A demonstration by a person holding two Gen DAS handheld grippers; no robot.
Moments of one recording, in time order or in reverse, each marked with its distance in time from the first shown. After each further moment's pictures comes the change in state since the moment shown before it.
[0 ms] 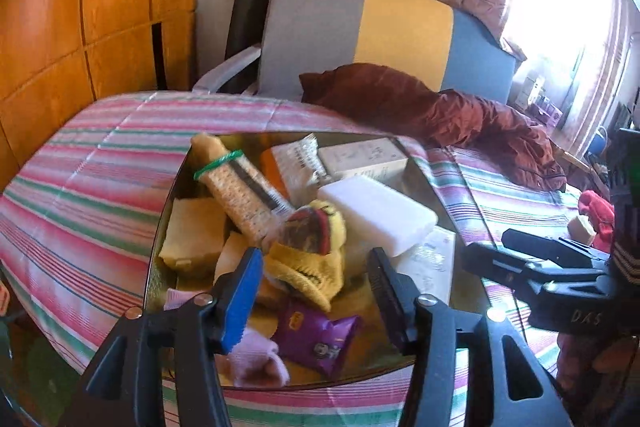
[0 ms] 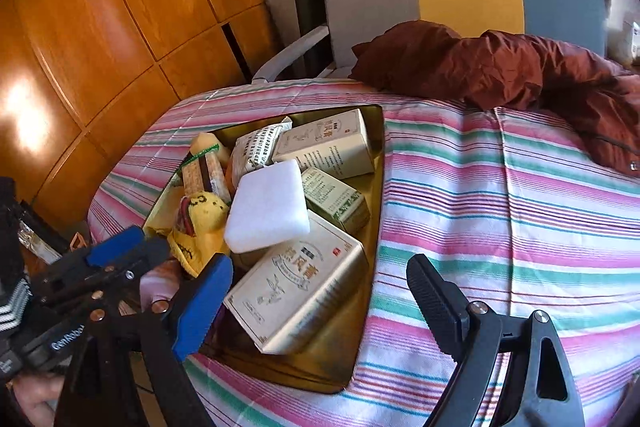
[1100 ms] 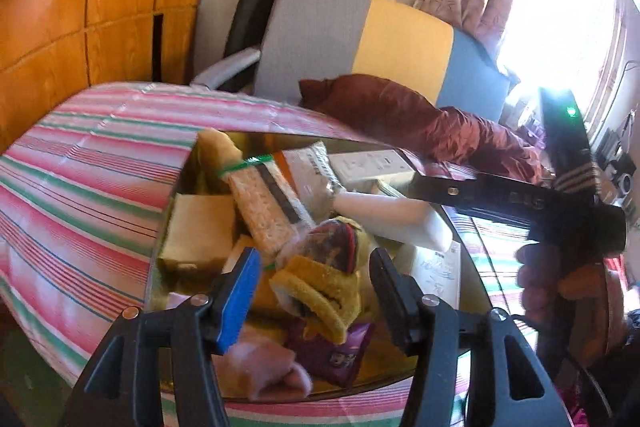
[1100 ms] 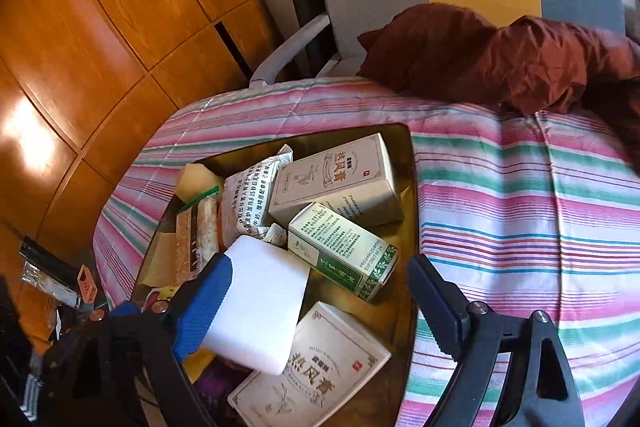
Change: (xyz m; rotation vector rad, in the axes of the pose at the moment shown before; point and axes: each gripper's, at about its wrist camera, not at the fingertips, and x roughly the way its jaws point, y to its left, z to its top) left arm 0.005 0.032 -0.010 -0.069 -0.033 -0.059; right arm 0.058 -0.003 0.056 0.067 0.030 0.060
